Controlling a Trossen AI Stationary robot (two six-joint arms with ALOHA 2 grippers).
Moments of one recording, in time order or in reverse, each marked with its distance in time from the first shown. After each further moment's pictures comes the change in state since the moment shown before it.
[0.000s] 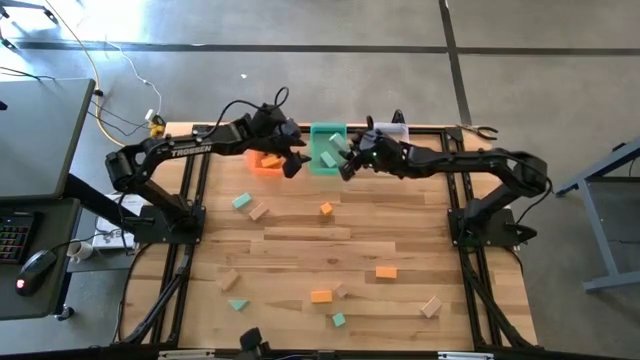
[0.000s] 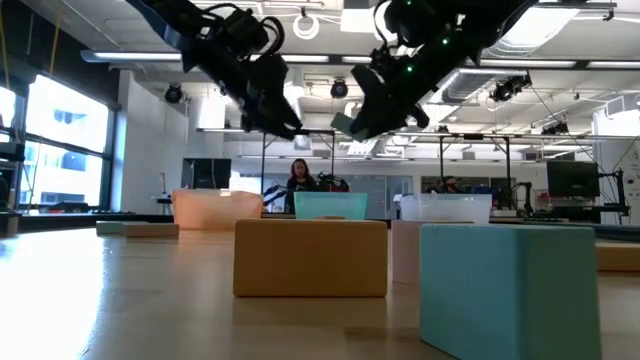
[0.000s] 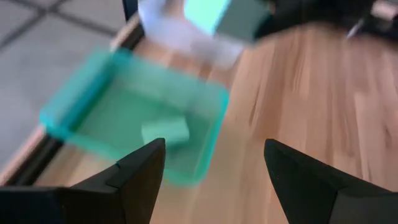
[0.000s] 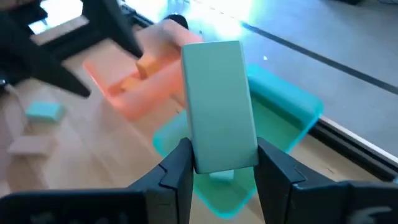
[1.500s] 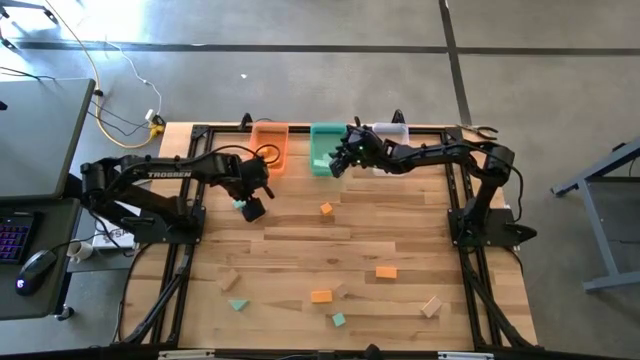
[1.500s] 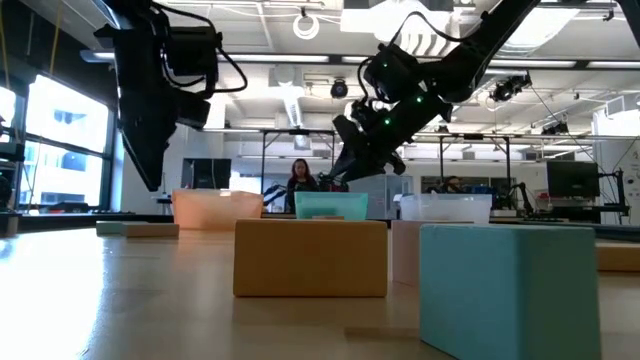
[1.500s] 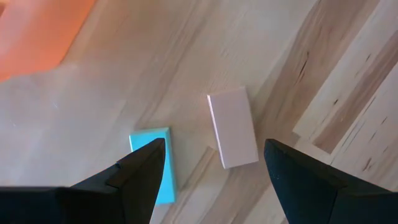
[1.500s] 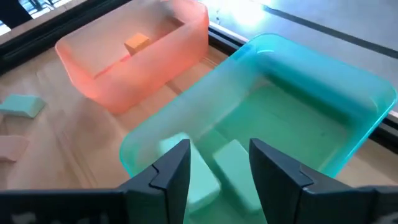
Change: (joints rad) left arm -0.239 -0.227 -0.272 -0.626 -0.242 -0.284; right arm -0.120 0.264 0.000 0.267 -0.194 -0.017
